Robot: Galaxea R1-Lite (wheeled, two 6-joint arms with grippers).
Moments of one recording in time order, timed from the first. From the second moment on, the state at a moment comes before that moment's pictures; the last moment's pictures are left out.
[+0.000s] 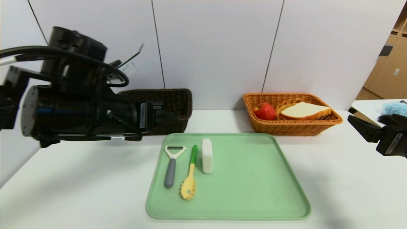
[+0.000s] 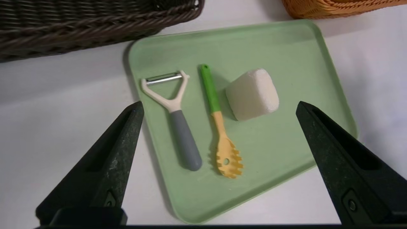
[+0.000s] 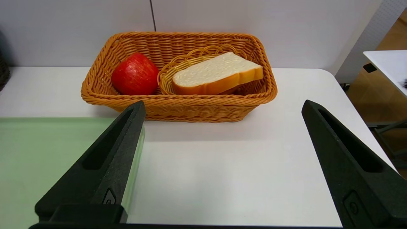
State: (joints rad) left arm -0.54 1.51 -1.20 0.22 -0.05 -0.39; right arm 0.07 1.16 -0.42 -0.67 -0.12 -0.02
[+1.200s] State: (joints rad) left arm -0.65 1.78 -1.12 0.18 0.14 -0.49; right arm 0.07 1.19 -0.40 -0.67 -0.11 -0.03
